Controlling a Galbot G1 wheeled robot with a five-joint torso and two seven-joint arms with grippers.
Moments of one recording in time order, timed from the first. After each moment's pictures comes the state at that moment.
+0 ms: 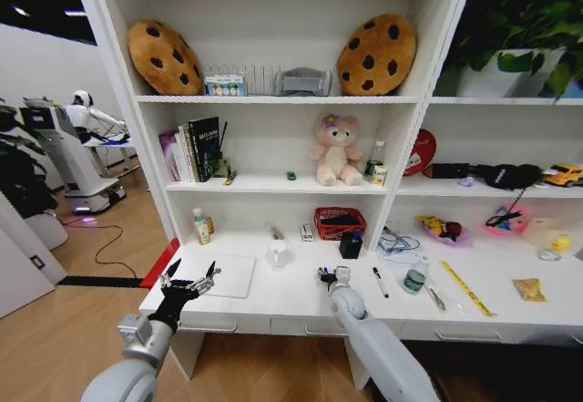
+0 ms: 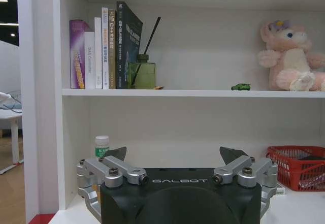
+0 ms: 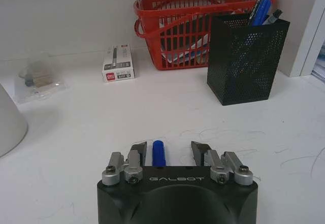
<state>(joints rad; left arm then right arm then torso) 1.63 -1.17 -0.65 -2.31 -0.43 0.19 -0.07 -0.90 1.24 0.10 1.46 0.70 -0.45 0.54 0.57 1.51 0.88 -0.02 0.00</state>
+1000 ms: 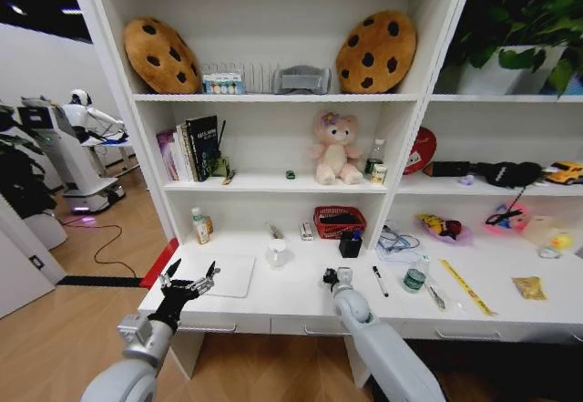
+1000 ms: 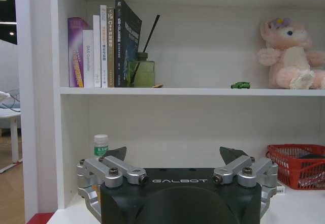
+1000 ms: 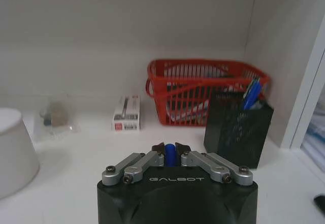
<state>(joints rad) 1.63 -1.17 -0.65 -2.31 -0.43 0.19 -0.07 -0.93 1.17 0.13 1.61 0.55 -0.37 0.45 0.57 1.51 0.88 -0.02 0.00</state>
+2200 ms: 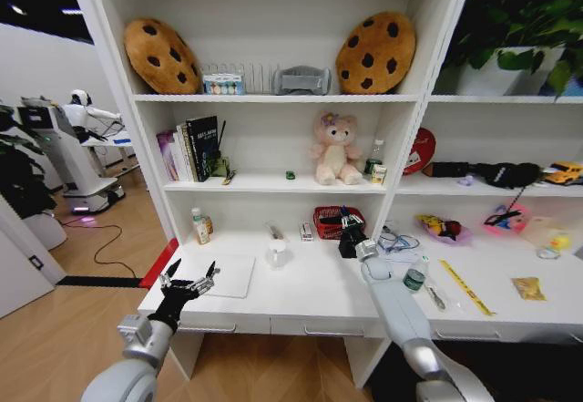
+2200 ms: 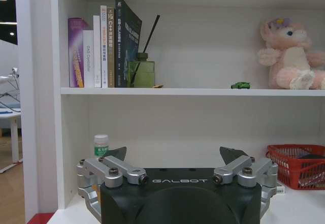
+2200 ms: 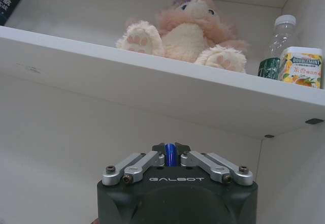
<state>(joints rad) 1.63 -1.17 -0.65 -2.31 -0.43 0.19 -0.07 -0.55 1.30 0.43 0.86 0.05 0.53 -0.16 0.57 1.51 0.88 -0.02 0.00</state>
